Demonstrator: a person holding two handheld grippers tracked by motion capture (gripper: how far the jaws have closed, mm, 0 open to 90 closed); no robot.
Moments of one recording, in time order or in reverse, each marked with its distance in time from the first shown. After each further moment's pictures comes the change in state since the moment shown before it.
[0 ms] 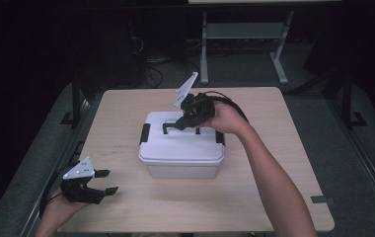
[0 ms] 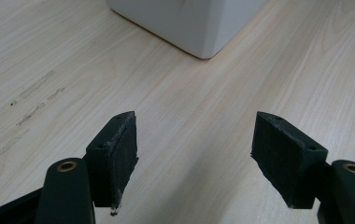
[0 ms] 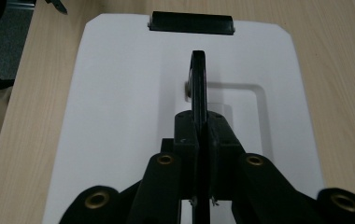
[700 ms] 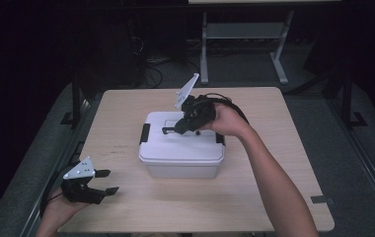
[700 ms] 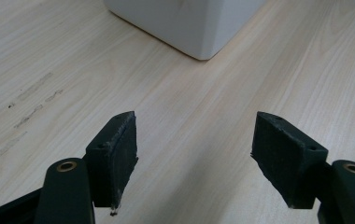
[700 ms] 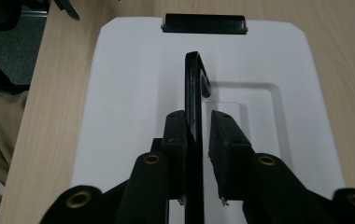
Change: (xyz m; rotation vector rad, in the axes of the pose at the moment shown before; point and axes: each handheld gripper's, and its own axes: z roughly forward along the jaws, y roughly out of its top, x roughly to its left) left arm -0.002 0.000 0.001 -0.009 -0.005 -0.004; right arm 0.007 -0.002 -0.001 -0.008 0.029 0.023
